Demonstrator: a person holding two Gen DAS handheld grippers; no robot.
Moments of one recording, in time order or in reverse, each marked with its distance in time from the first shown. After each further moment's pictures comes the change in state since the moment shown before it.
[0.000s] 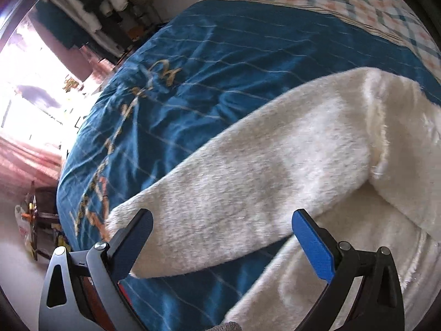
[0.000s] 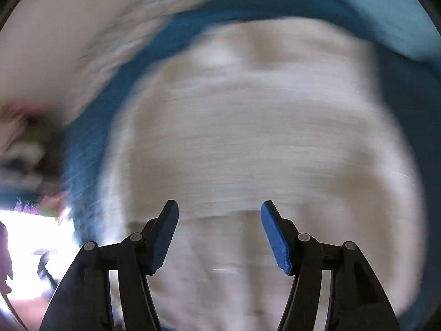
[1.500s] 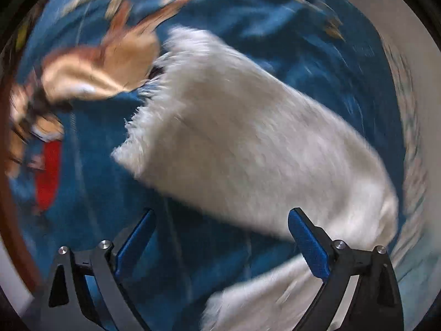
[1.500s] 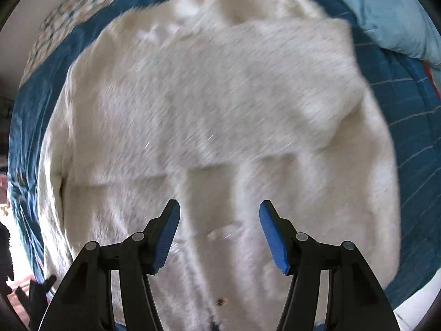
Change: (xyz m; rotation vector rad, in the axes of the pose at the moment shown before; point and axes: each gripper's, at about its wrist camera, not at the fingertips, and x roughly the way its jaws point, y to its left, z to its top) left arm 0.093 0.169 -0.119 -1.028 0.290 -0.405; right arm 0.111 0.134 -0.059 -0.146 0.064 -0.217
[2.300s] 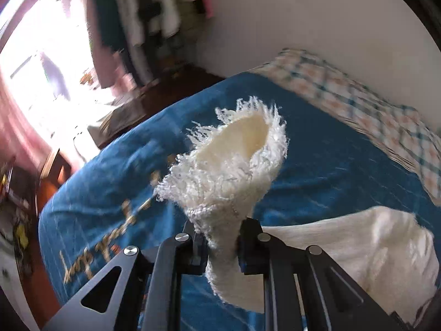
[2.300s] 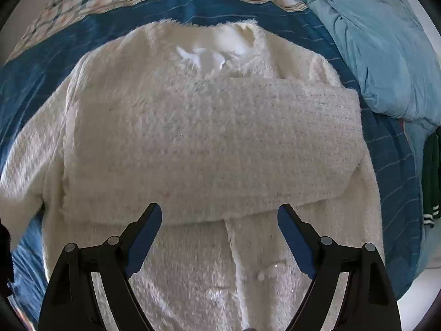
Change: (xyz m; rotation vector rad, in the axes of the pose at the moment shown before) left arm -0.097 -0.219 0.018 0.827 -0.565 0.092; right arm -0.069 0.067 -0.050 -0.086 -0.219 -0.264
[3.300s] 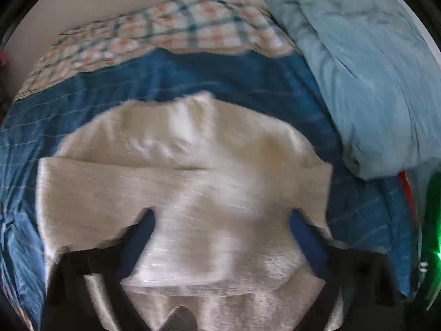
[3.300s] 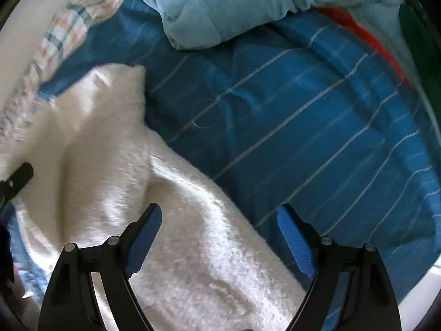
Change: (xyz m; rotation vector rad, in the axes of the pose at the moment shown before) left arm -0.090 -0.430 -0.154 0.596 0.253 -0.538; right arm 0.064 -0.366 0.011 0.476 0.148 0.233
